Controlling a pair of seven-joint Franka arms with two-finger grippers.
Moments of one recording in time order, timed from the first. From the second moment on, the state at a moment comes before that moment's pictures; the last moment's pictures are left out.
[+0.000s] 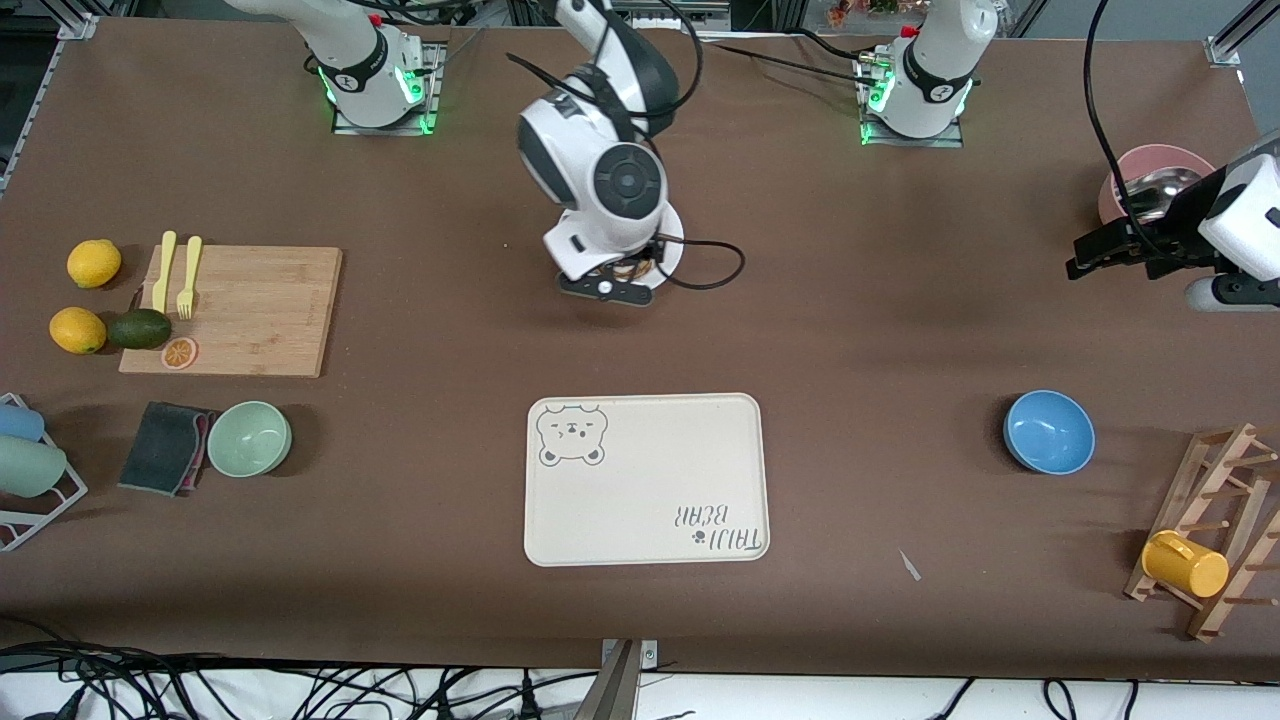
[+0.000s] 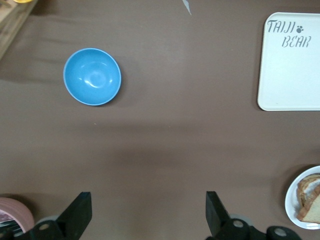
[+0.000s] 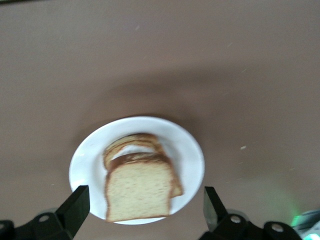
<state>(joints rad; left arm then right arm) -0.04 0.05 0.07 -1.63 -0.11 1.59 -0.02 0.95 0.57 -0.25 -1.40 0.22 1.66 0.78</state>
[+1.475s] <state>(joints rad) -0.04 0.11 0.06 -1.95 -0.69 1.73 0.21 0.61 0.41 -0.68 -1.38 0.18 1.40 -0.24</state>
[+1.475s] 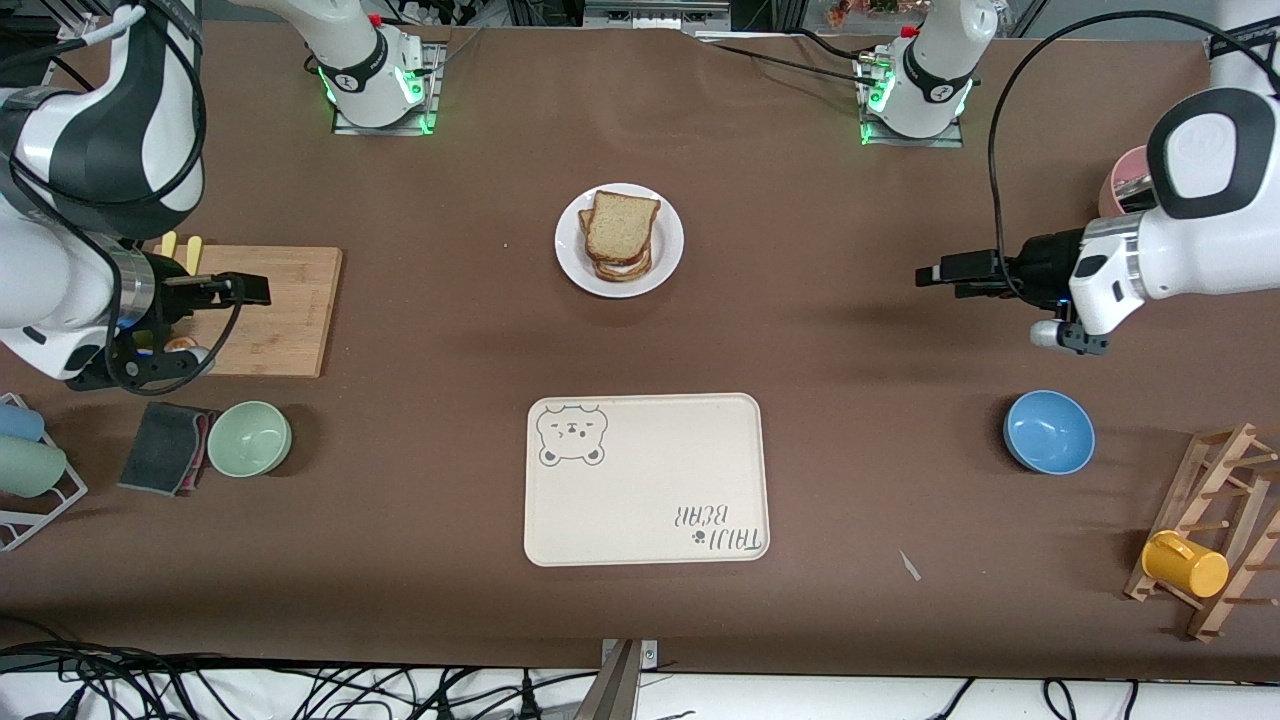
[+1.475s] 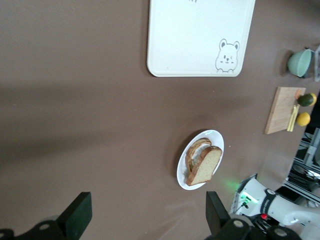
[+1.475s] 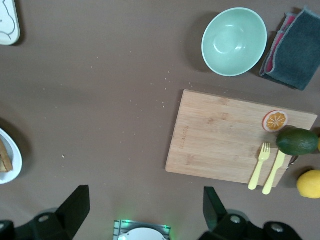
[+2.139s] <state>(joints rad) -0.04 0.11 -0.06 -2.21 -0.94 1.93 0.44 0.14 0.23 -0.15 -1.47 0.02 1.44 -0.16</state>
